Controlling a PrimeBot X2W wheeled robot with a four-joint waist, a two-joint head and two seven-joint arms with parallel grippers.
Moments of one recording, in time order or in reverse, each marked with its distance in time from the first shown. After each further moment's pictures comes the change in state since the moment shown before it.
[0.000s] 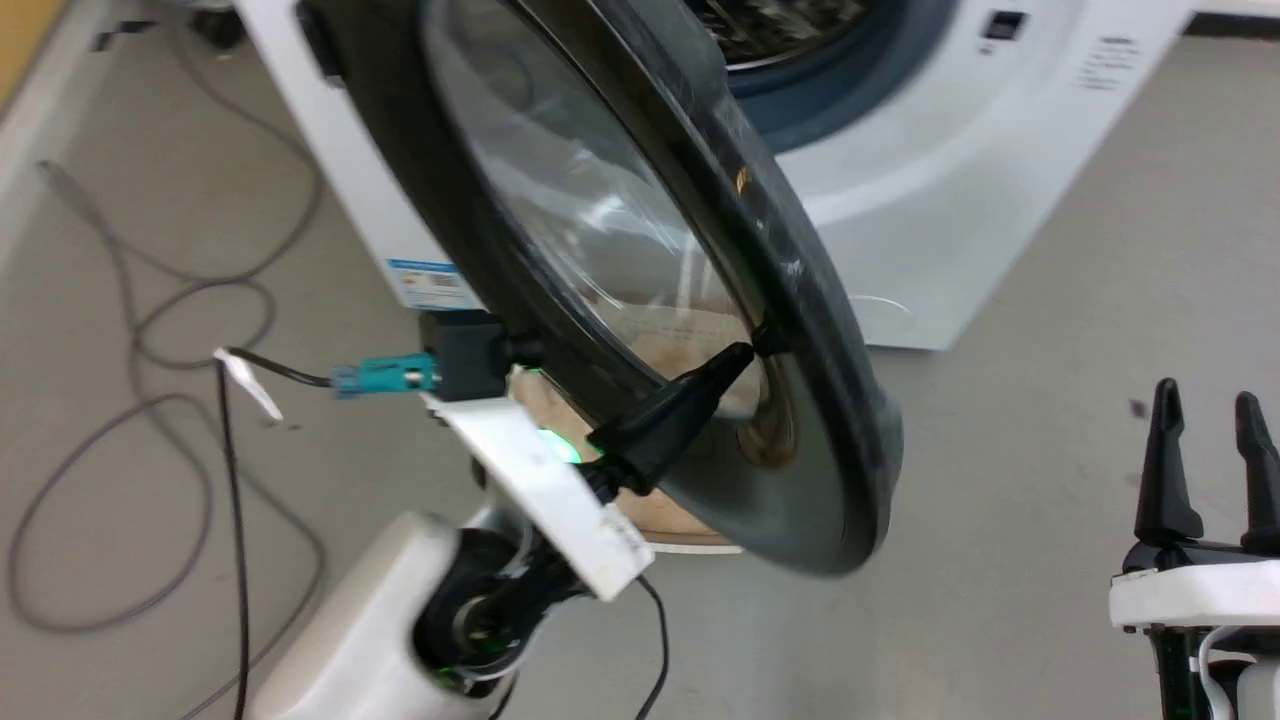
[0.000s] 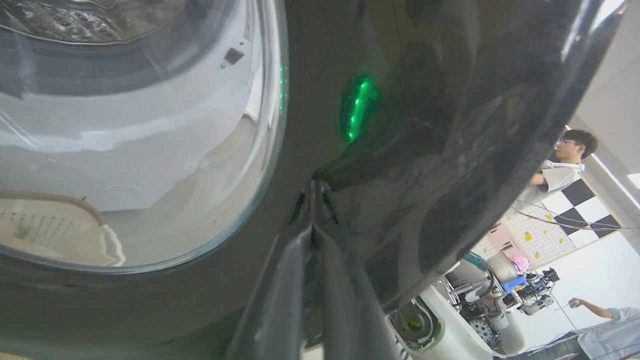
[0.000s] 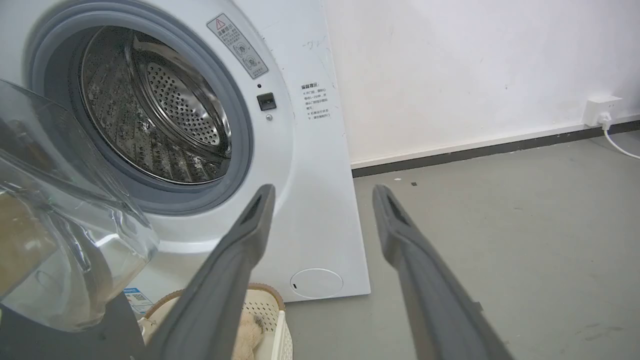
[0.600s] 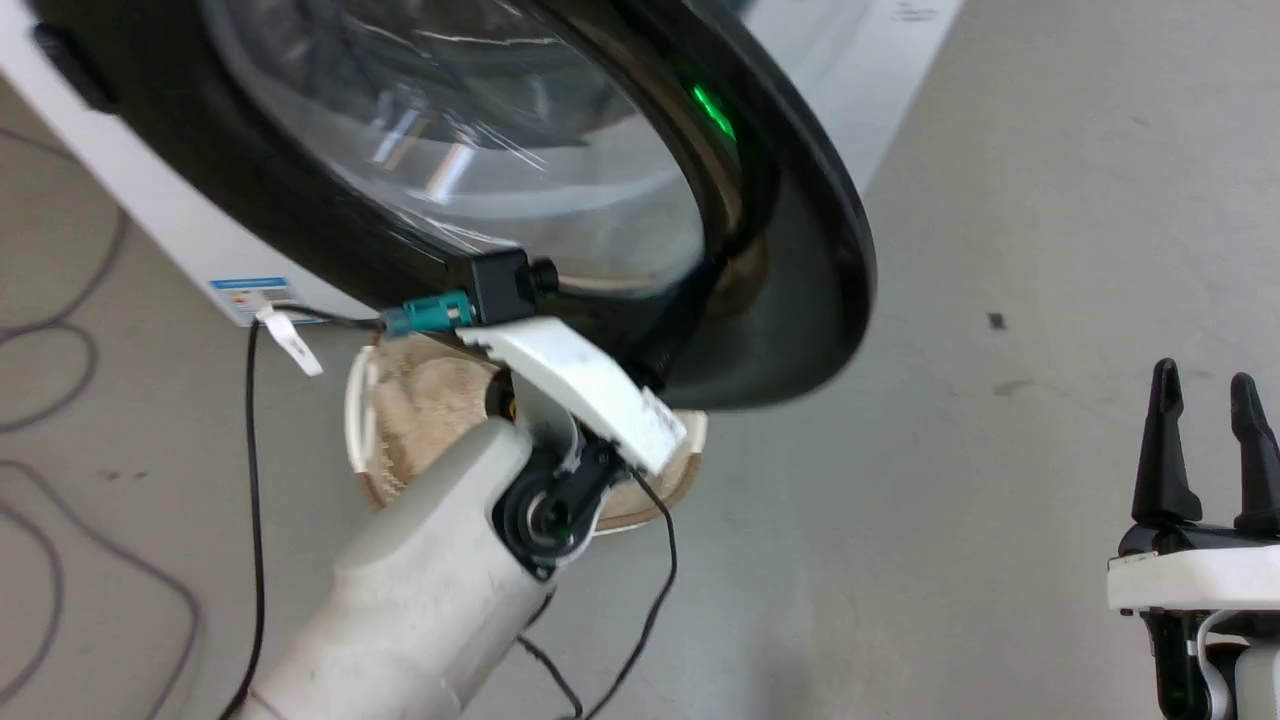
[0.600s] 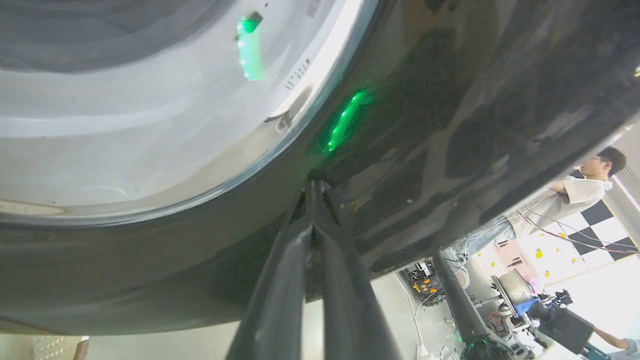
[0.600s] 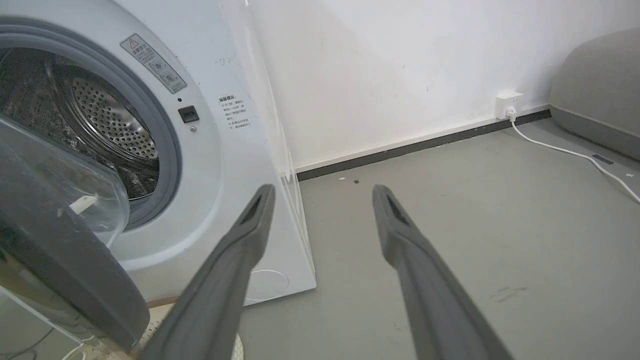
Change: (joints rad) left arm -0.287 -0.070 -0.212 0.504 -0.076 0.000 -0.353; right arm -0.024 0.001 0.016 -0.002 0.042 0.000 0.000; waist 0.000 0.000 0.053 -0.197
